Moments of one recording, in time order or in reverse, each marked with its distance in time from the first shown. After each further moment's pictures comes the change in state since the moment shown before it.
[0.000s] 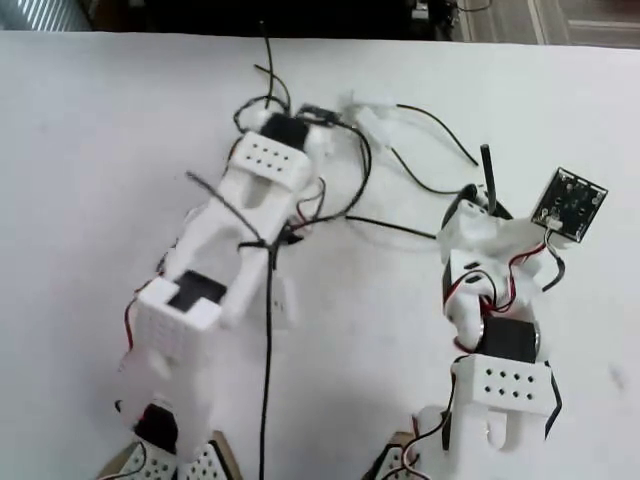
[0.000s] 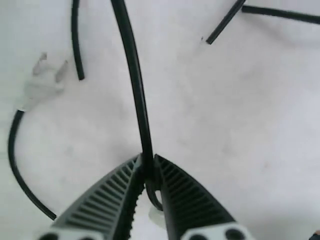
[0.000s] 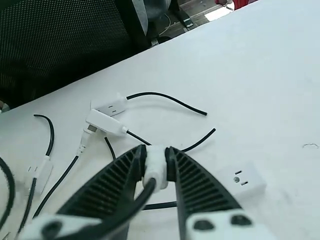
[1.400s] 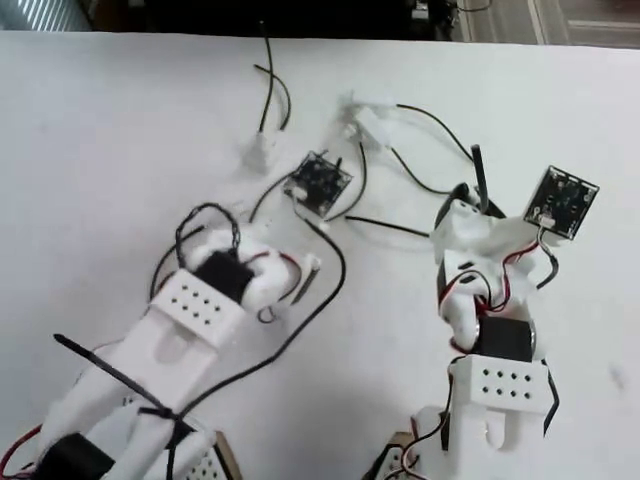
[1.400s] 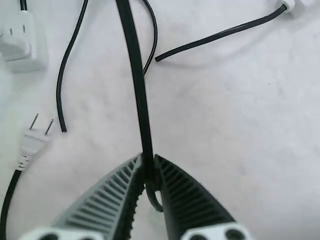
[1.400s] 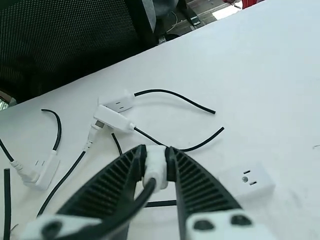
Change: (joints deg) left arm 8.0 -62.2 75.5 -49.5 -10.6; right arm -1.8 0.0 0.0 0.0 0.0
